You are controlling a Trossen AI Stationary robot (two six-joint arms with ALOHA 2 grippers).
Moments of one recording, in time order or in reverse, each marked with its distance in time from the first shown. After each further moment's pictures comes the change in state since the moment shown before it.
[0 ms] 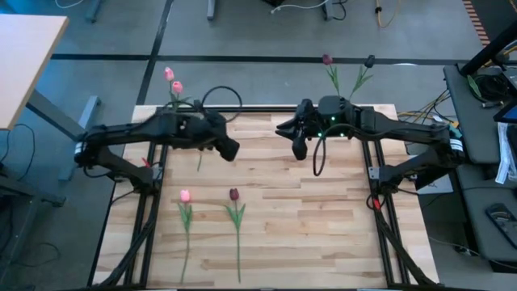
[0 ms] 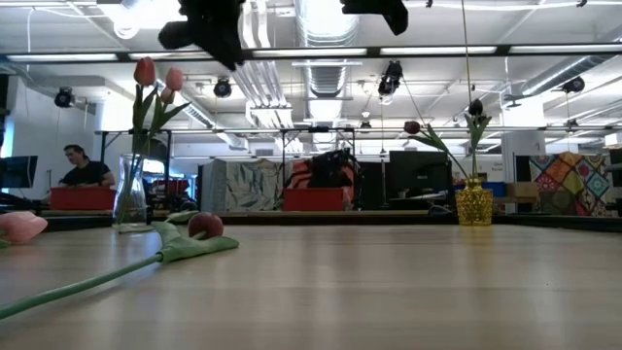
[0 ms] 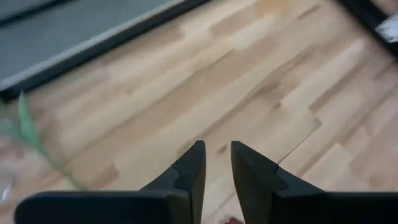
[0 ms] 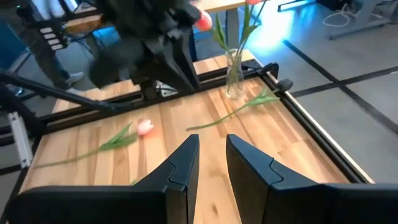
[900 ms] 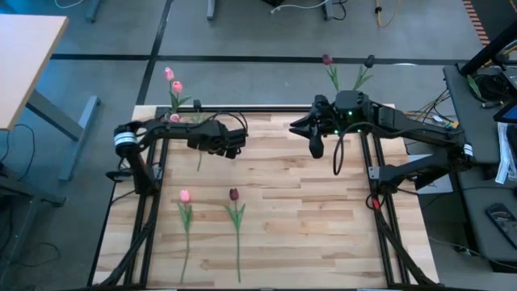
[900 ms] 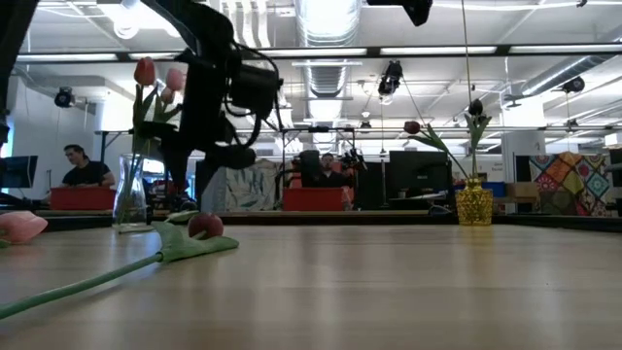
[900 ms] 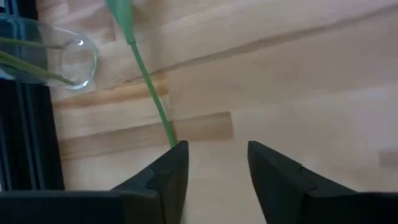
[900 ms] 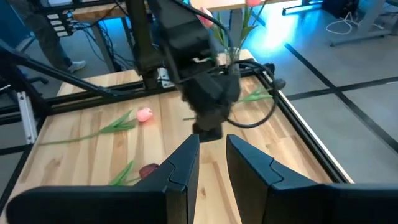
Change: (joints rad) left arm 0.223 0.385 -0.247 -0.056 -0.052 -0.303; right arm -0.045 -0.119 -0.020 -0.113 -0.065 -0.089
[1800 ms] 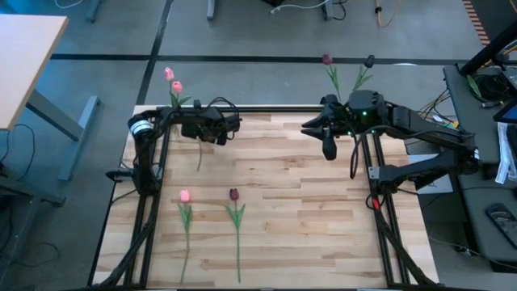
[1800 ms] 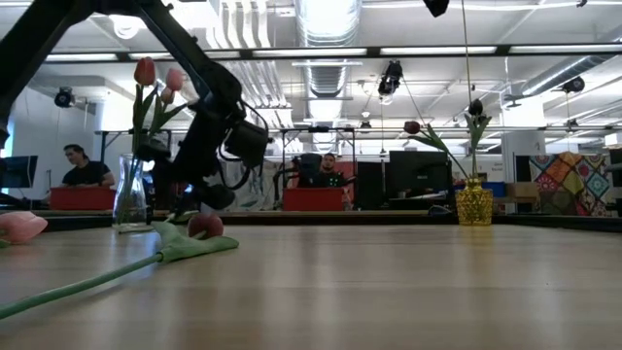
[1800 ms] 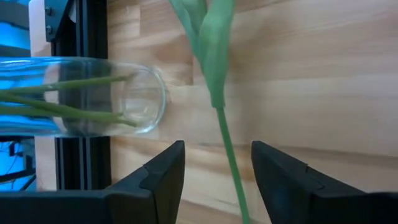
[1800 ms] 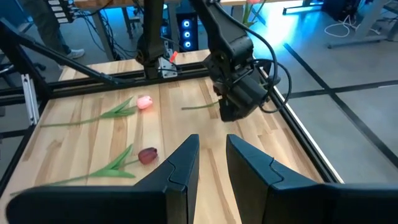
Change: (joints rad) left arm 0.253 0.178 0.012 -0.009 -0.136 0.063; right arm 0.000 -0.091 0.000 -0.115 0.000 -0.054
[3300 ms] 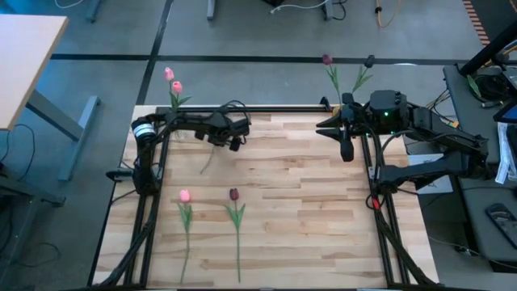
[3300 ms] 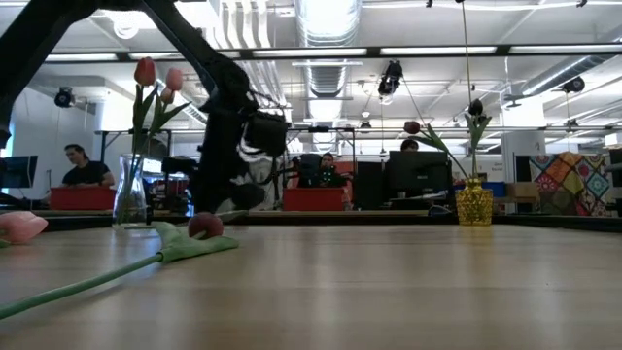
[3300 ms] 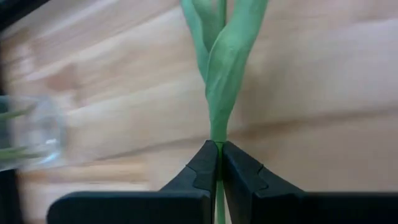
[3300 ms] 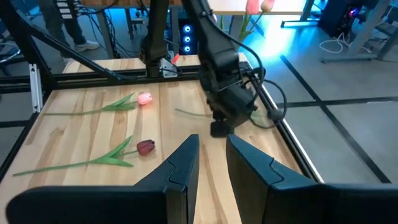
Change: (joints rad) left arm -0.107 0.012 0.015 0.217 0.076 0.141; right arm 0.000 -0.119 0.000 -0.097 0.001 -0.069
